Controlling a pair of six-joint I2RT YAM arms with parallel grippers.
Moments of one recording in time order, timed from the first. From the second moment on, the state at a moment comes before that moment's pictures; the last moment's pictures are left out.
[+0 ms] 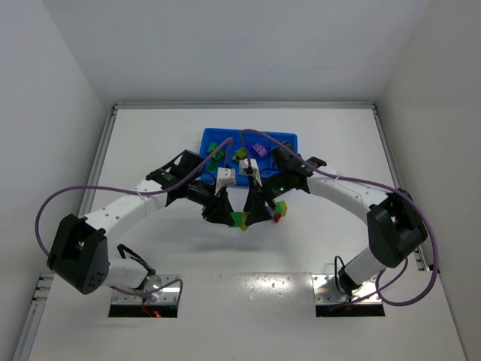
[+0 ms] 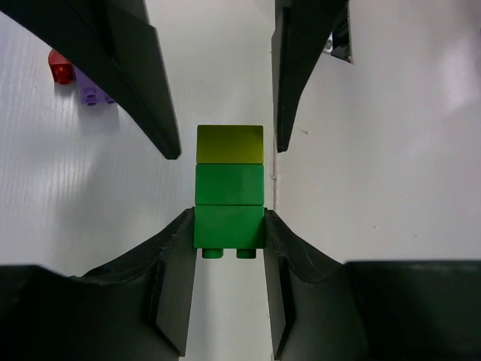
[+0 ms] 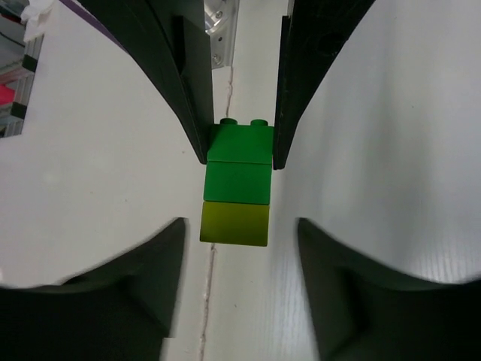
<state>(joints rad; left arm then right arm) -0.52 1.33 0.91 -0.52 1.01 0.40 0.60 1.57 1.04 -0.48 -1.08 -0.44</state>
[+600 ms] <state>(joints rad) -0.51 1.25 0.85 -0.49 0.97 0.40 0.57 1.52 1.02 -0.48 -1.07 -0.44</state>
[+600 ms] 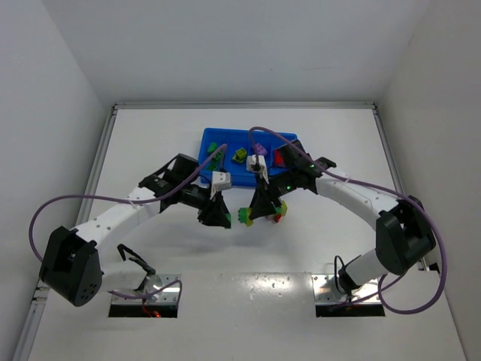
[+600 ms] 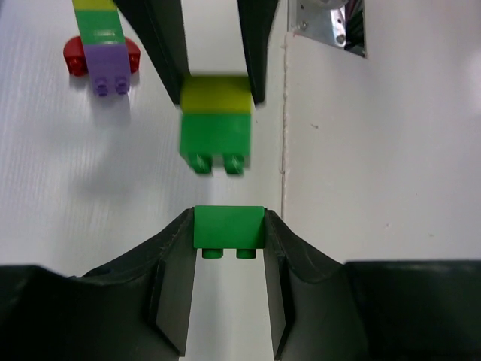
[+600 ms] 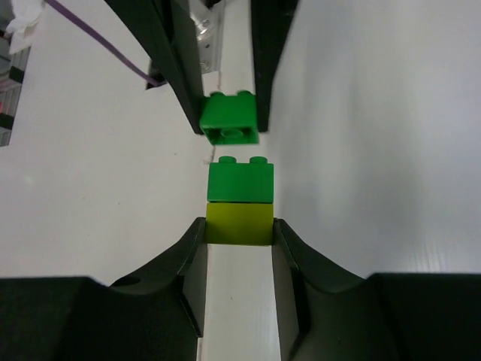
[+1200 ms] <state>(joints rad) -0.39 1.22 0.83 -0.35 0.62 0.29 0.45 1.47 0.99 -0.53 -1.03 -0.47</state>
